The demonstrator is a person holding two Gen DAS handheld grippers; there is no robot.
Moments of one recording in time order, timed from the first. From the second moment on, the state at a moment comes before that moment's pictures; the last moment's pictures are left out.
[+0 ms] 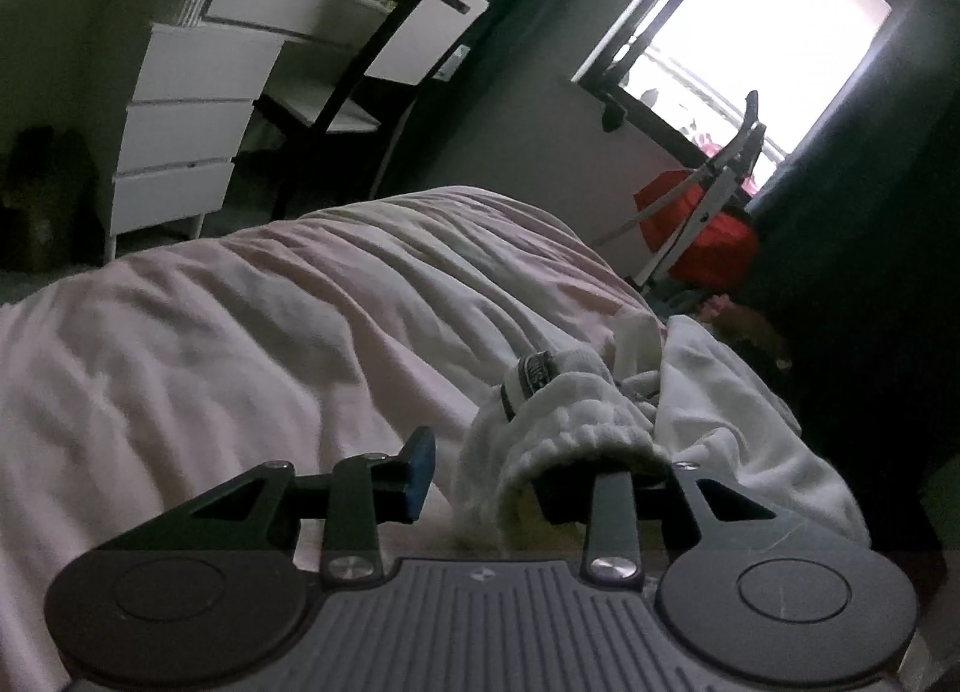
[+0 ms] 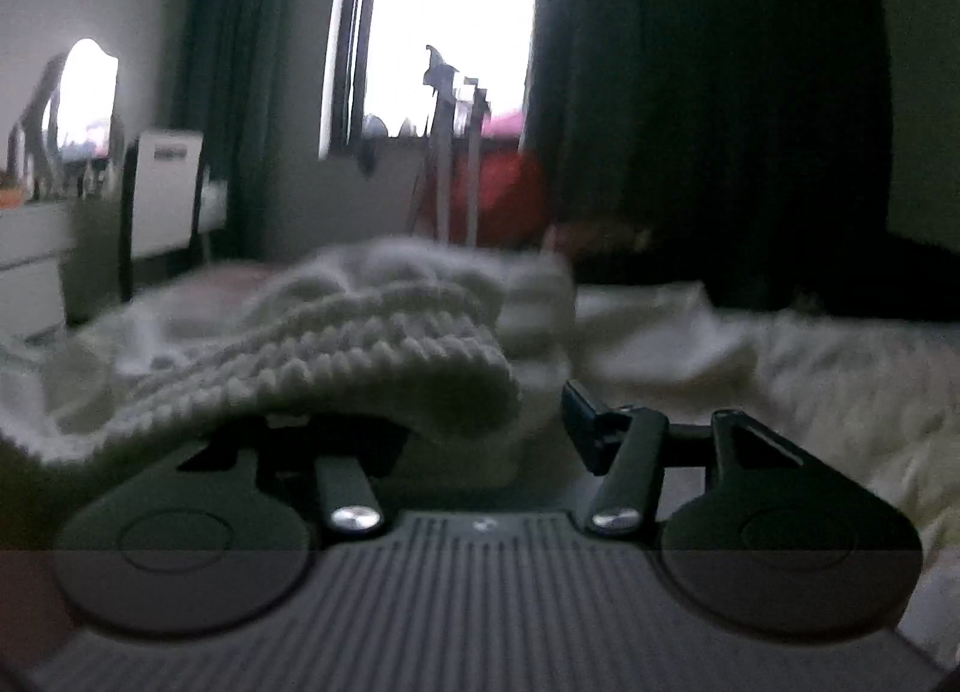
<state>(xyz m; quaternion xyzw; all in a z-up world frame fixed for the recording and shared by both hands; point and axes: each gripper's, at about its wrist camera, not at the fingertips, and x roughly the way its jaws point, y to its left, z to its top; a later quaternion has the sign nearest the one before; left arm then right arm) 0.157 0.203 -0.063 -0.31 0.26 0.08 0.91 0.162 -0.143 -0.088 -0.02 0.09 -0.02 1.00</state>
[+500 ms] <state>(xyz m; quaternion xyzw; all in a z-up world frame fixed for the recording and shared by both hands) 0.150 0.210 -0.065 -0.34 0.27 0.08 0.90 0.136 -0.142 -0.046 -0.04 0.10 0.02 0.99</state>
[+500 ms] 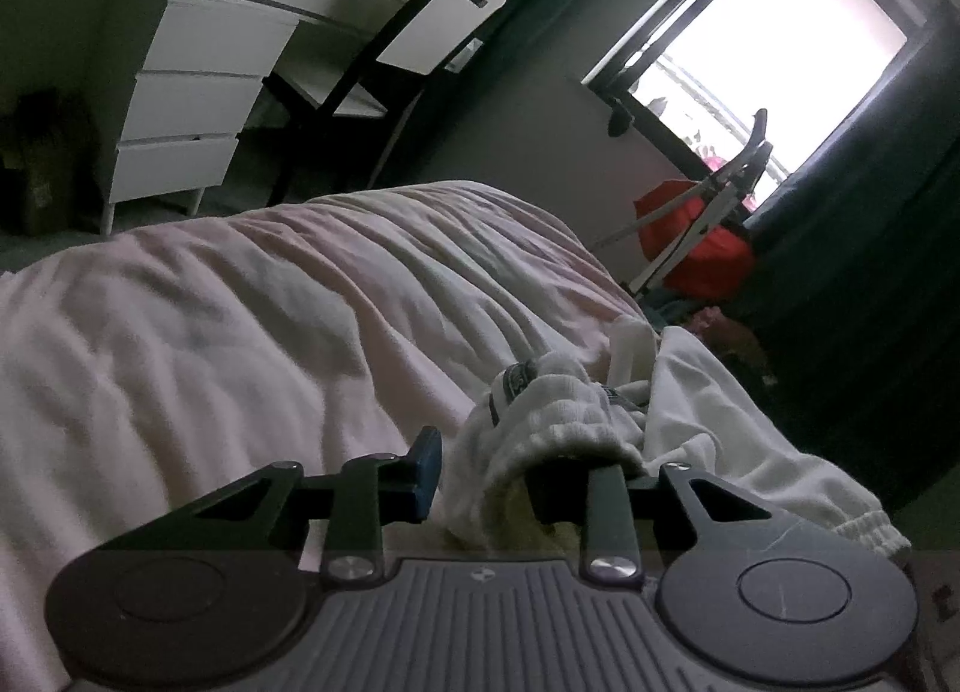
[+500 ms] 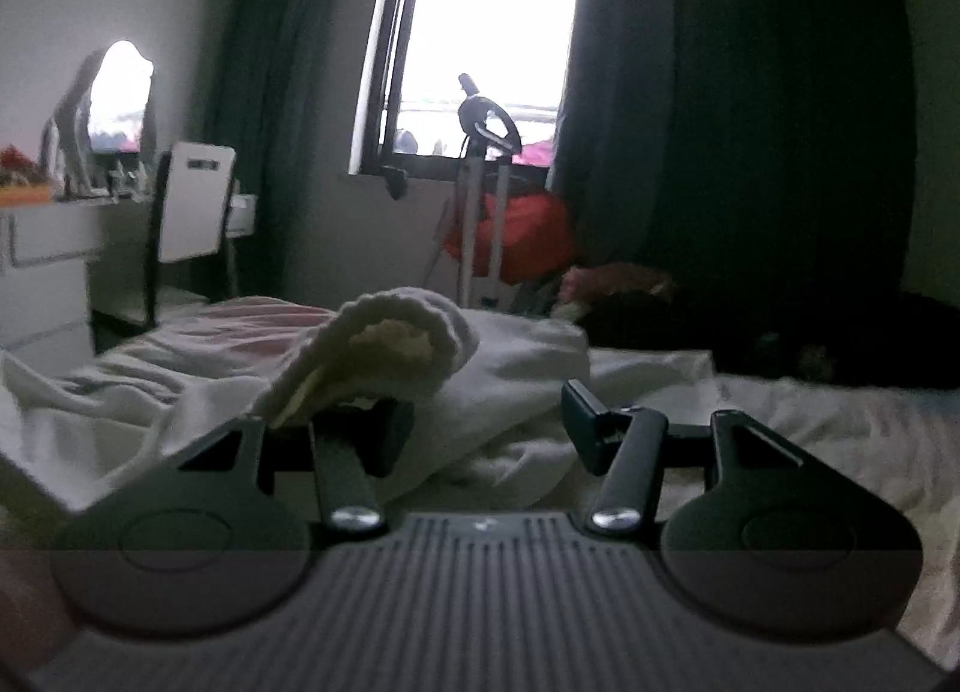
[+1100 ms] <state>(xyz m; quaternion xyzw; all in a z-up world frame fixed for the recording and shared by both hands) 0.151 0.194 -0.059 -0.29 0.27 0.09 0.91 0.122 -0.202 -0.121 0.12 0.24 0.06 0.96</state>
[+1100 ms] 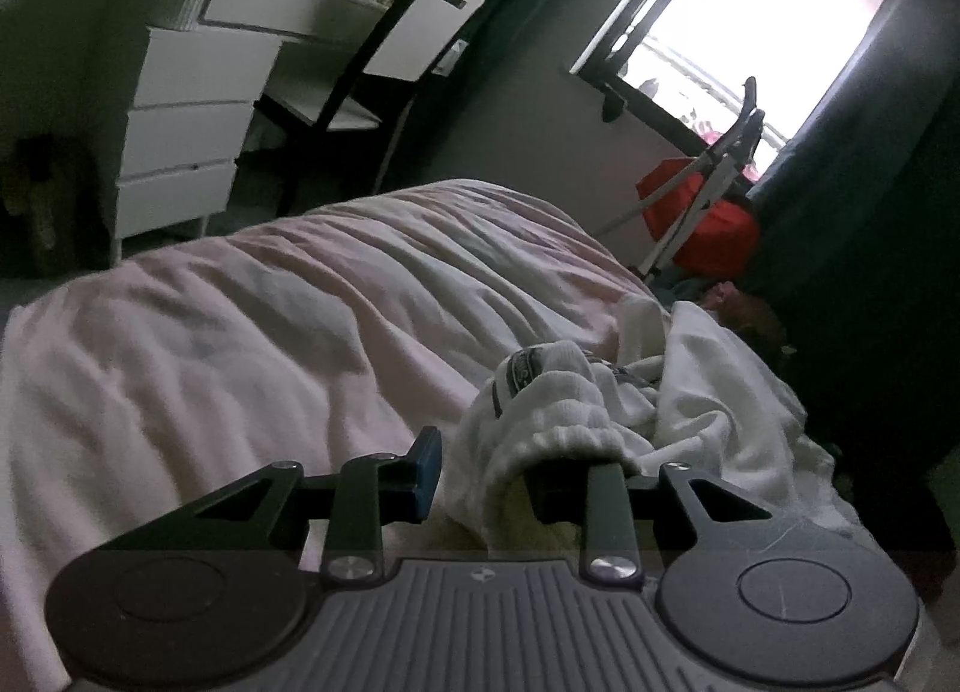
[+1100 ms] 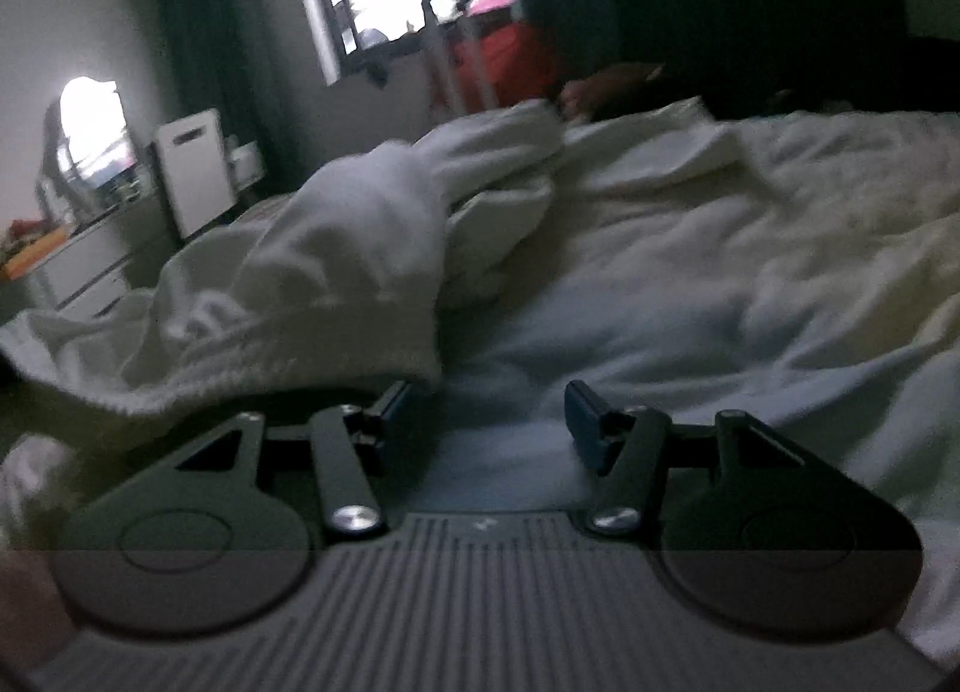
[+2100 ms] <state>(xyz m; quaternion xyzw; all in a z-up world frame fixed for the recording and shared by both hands) 0.143 0.201 -0.049 -0.32 0.20 0.04 0.93 0.069 -0.171 -0.023 0.05 0.10 0.07 0.99</state>
